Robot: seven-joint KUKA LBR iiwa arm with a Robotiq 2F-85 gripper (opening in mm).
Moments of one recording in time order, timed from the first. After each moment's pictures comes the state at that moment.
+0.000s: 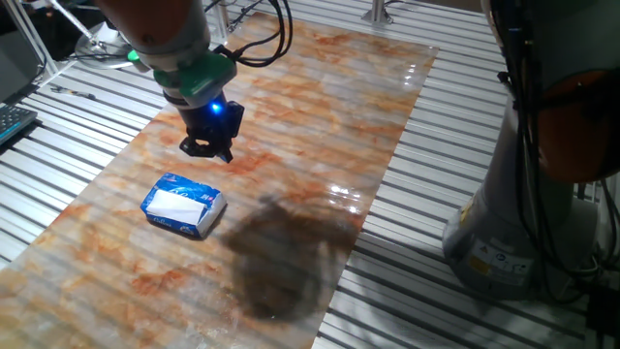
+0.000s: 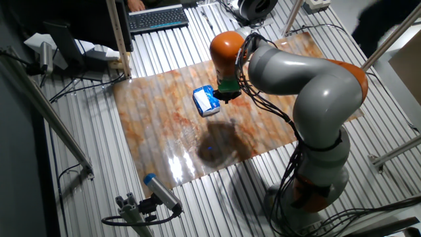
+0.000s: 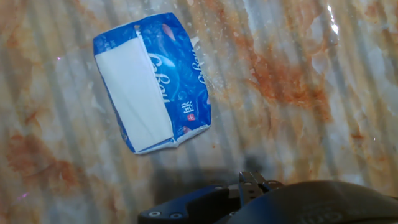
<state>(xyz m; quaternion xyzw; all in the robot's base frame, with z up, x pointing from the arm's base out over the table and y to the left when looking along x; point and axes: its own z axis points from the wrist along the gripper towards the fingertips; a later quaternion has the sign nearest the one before) 0.496 0.140 0.176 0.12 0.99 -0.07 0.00</state>
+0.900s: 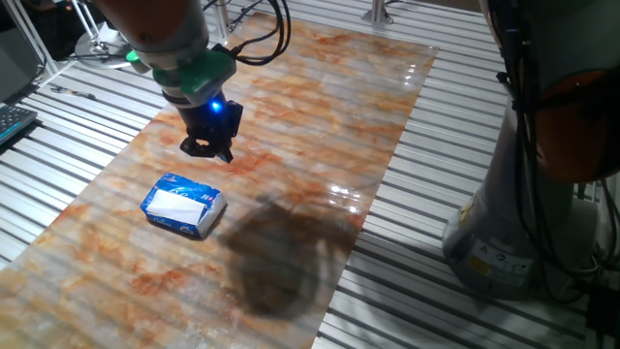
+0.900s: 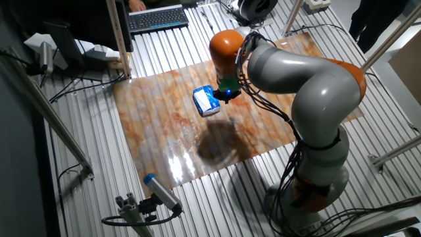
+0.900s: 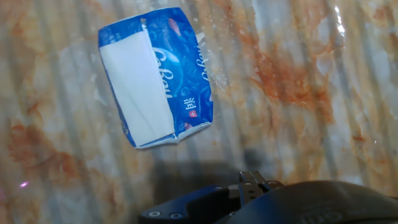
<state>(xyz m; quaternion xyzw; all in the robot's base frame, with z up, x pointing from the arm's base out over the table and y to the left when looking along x) 0.496 0.140 0.176 0.11 0.99 -0.07 -0.01</state>
